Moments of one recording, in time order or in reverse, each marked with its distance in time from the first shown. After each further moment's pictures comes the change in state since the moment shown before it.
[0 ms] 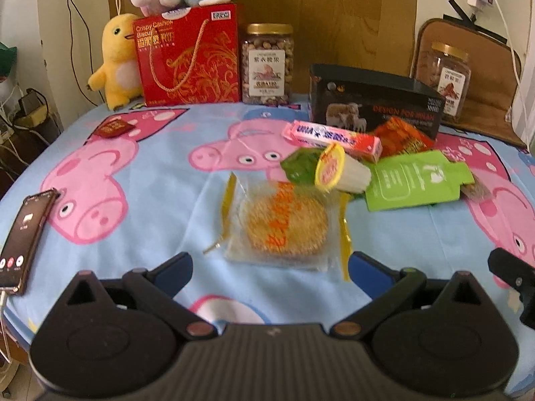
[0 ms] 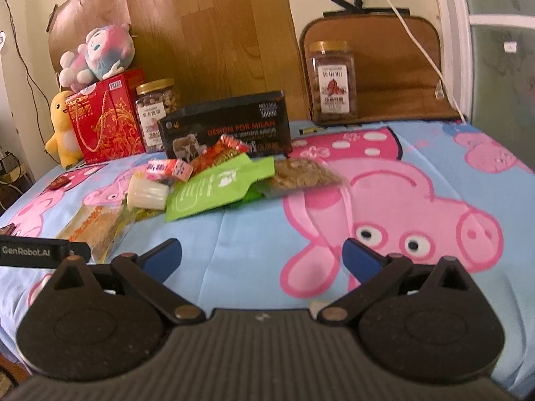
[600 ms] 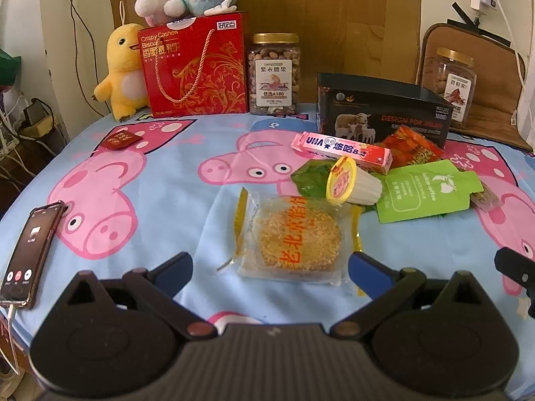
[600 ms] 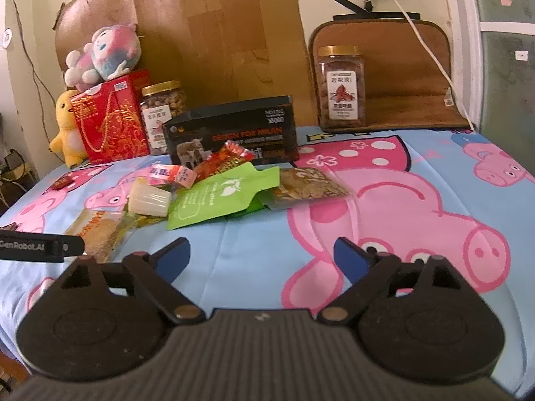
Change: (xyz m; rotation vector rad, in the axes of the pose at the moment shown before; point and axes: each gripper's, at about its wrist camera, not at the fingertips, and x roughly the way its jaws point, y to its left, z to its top) left arm 0.001 0.006 0.005 0.013 -0.031 0.024; right arm 0.005 -0.001 0.007 -0.021 0.003 0.031
